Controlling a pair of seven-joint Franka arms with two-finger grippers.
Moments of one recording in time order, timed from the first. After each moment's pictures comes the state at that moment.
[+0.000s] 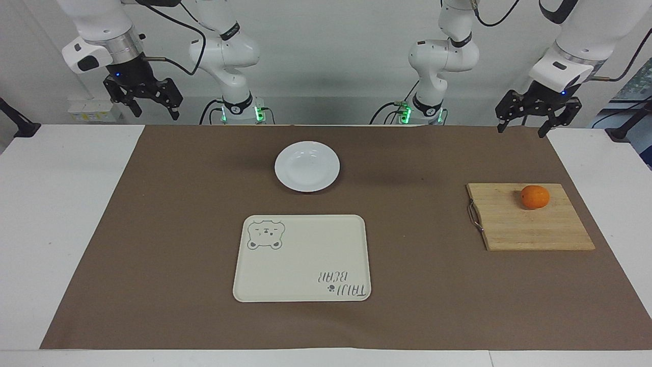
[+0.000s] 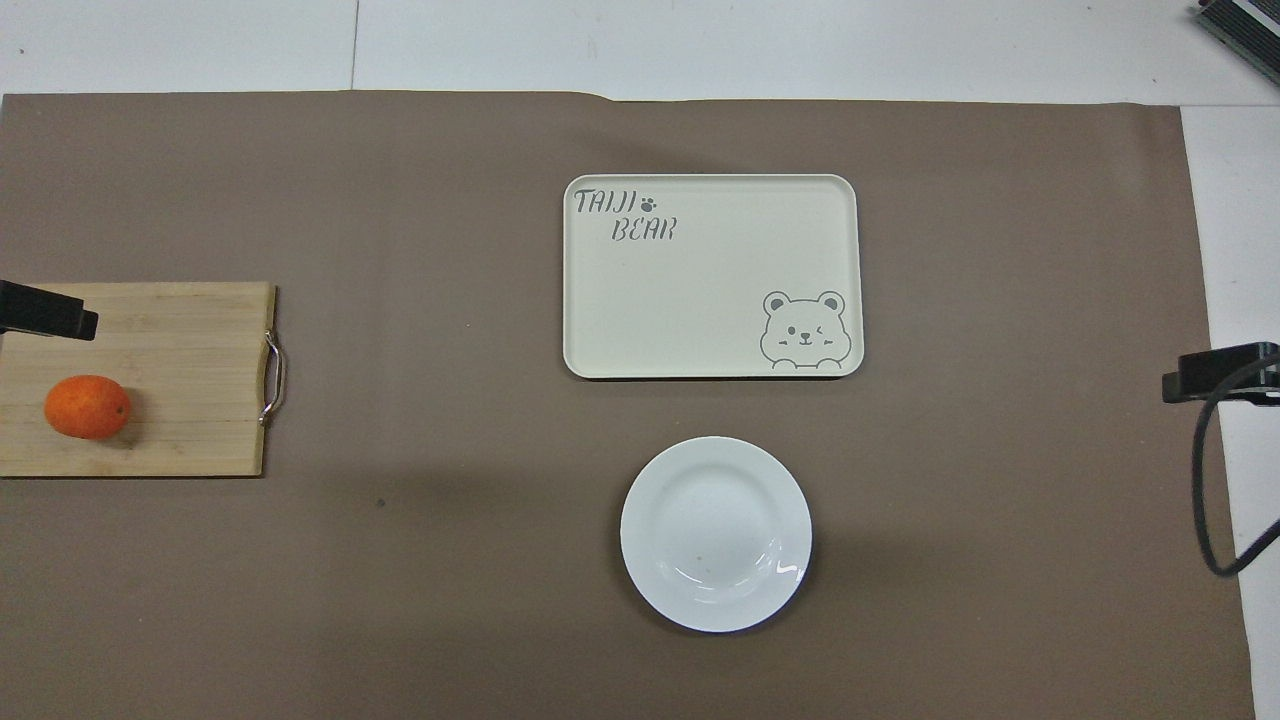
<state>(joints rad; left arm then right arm) -0.03 -0.01 0.07 -1.59 -0.01 1.64 0.21 0.08 -0.14 -0.15 -1.67 -0.02 1.51 0.06</state>
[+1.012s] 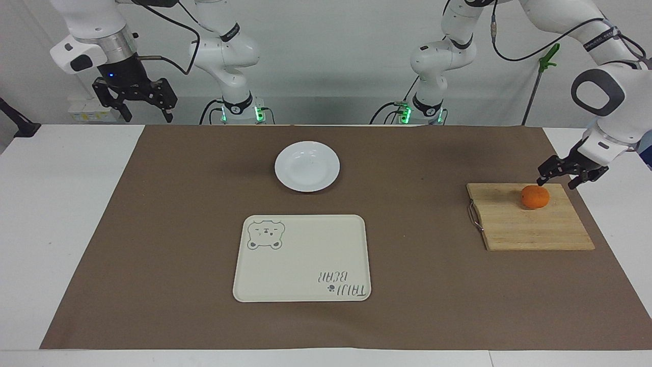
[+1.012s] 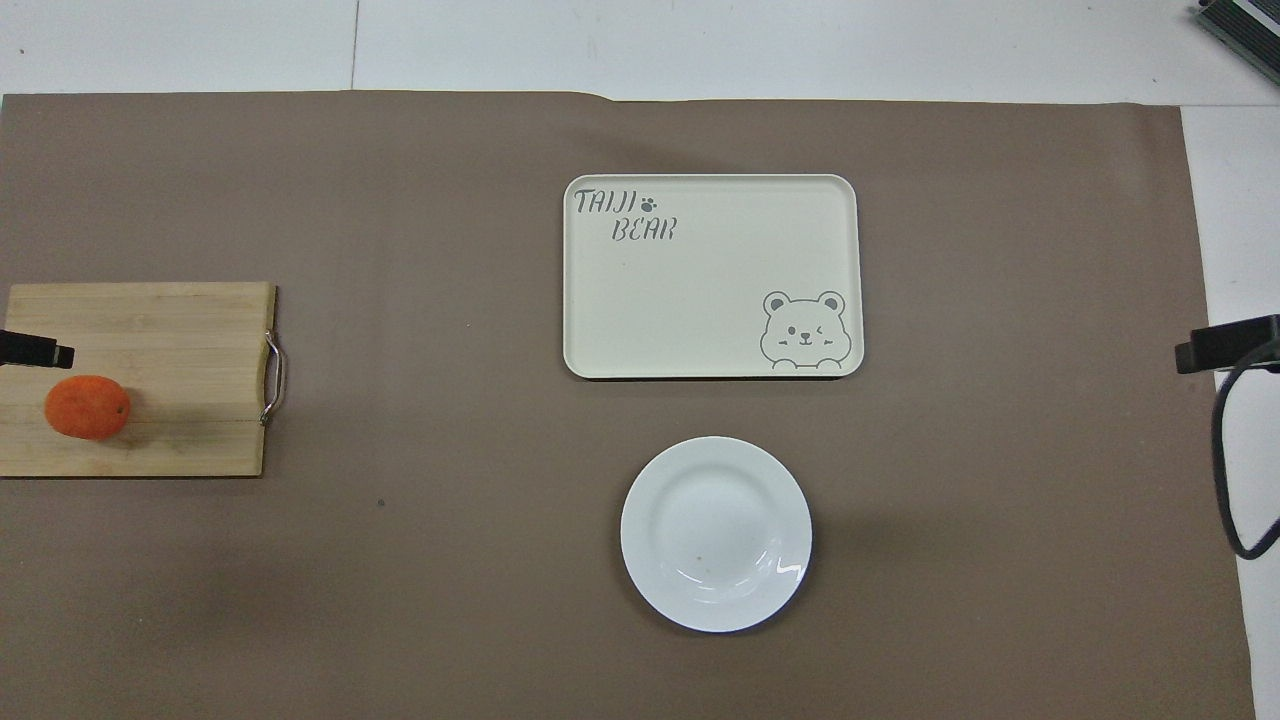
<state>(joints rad) 0.26 0.19 0.07 -1.84 -0.11 2.04 0.54 0.09 -0.08 -0.14 -1.58 -0.03 1.52 -0.05</state>
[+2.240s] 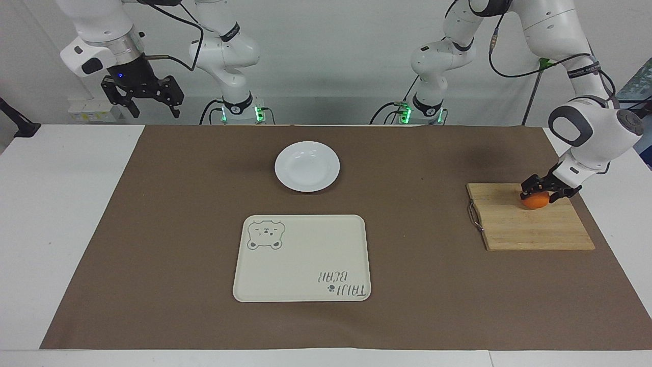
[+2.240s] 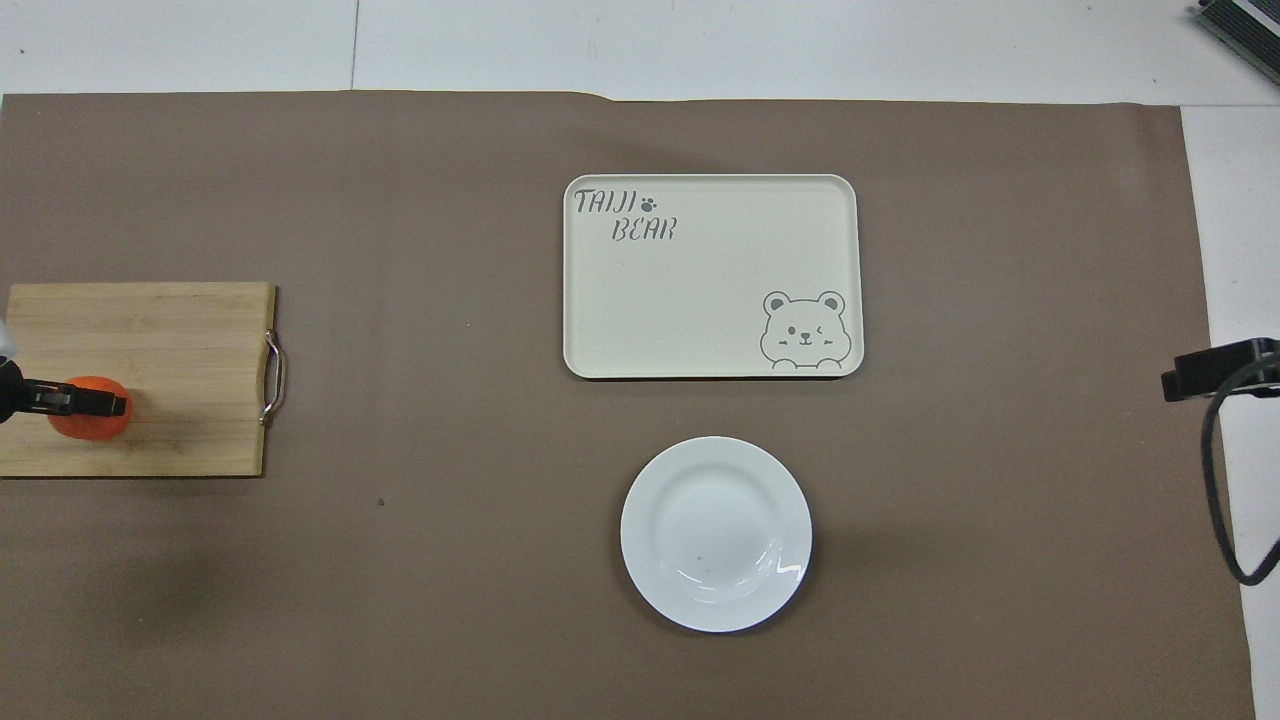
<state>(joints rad) 0.29 0.18 0.07 -2.06 -0.12 2.21 0.59 0.10 -0.08 -0.14 -1.57 -0.03 1.44 -0.05</state>
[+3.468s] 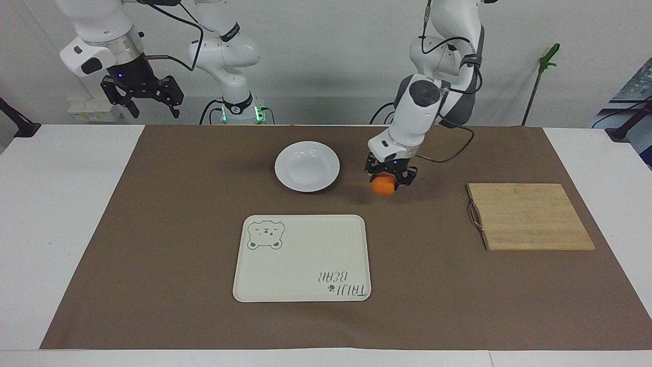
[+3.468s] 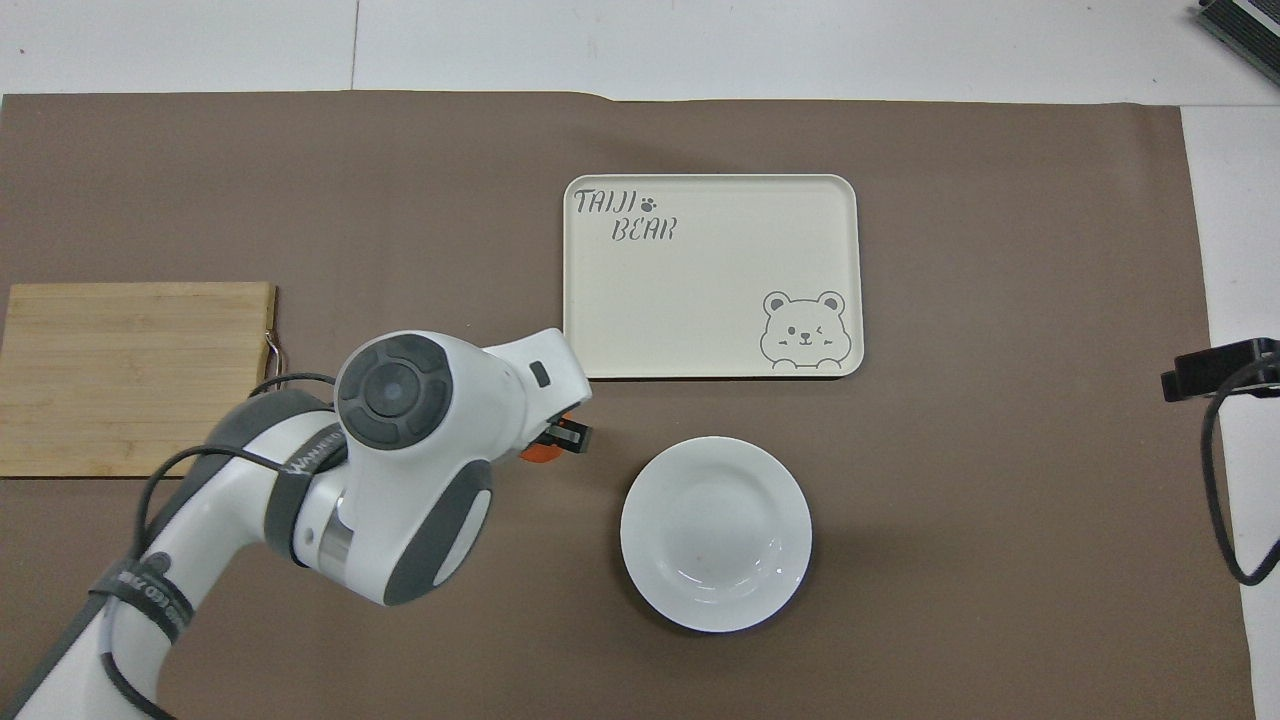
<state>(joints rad) -0.65 0.08 0.03 -2.05 -0.12 2.23 -0.18 0.10 -0.08 -0.14 -1.57 -0.03 1.44 -0.05</state>
